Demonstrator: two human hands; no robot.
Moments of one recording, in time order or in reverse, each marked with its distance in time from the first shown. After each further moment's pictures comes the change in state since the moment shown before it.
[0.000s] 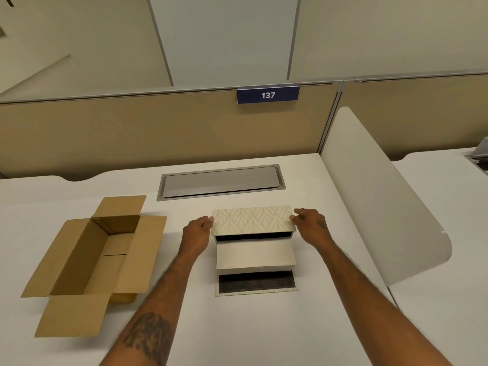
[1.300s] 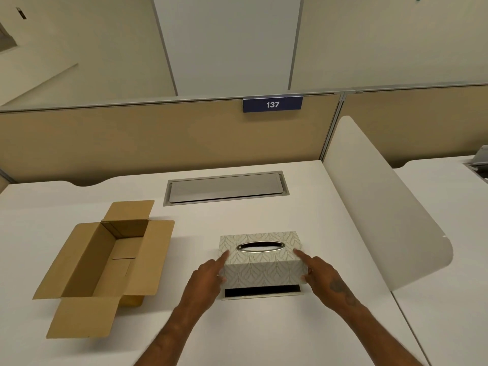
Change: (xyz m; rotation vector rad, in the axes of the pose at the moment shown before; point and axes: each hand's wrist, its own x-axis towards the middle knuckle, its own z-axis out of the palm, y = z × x) left_hand -0.078 -0.061 0.003 0.492 -0.170 0.364; right_hand -0.069 0.097 0.014 -0.352 -0.142 -0.379
